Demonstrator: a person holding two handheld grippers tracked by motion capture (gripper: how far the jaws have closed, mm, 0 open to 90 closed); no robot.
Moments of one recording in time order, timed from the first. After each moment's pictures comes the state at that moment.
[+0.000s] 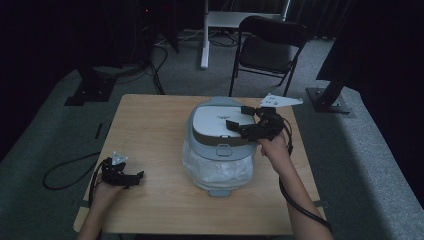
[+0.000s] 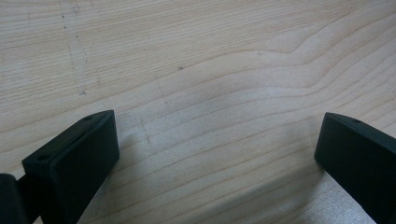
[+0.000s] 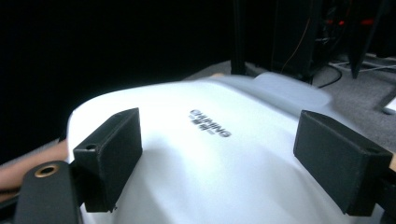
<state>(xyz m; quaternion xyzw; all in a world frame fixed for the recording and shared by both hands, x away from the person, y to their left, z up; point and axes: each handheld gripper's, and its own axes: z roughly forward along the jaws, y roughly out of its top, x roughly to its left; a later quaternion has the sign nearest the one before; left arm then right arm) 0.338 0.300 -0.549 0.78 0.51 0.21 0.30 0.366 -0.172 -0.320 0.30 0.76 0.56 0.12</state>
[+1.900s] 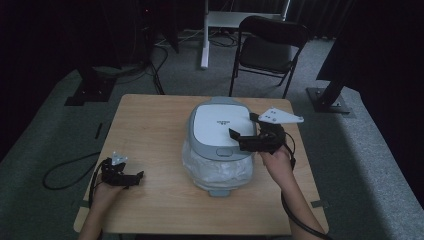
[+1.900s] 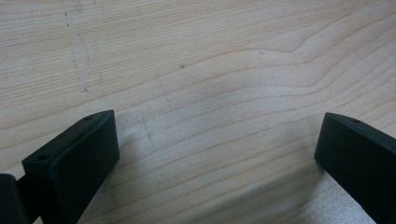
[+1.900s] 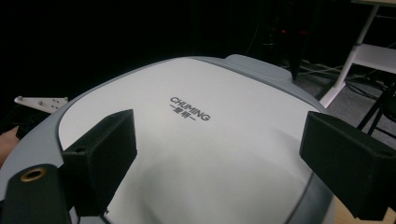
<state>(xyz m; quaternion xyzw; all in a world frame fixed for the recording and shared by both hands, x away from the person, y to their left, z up) 0.337 0.300 -0.549 0.78 0.51 0.21 0.30 0.335 -0.173 -0.330 0.33 0.75 0.53 0.22</state>
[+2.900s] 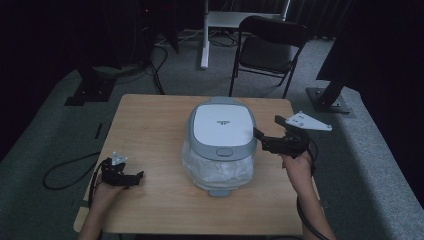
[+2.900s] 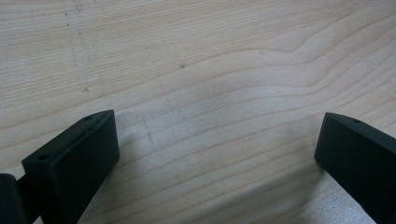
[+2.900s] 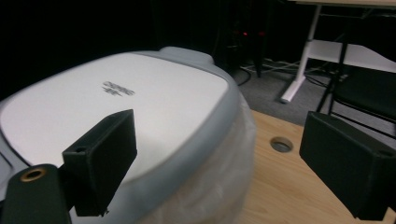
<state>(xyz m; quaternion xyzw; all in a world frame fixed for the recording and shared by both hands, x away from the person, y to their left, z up) 0.337 0.300 -0.549 0.78 0.51 0.21 0.30 0.325 -0.228 -0.337 0.39 0.71 0.52 0.26</state>
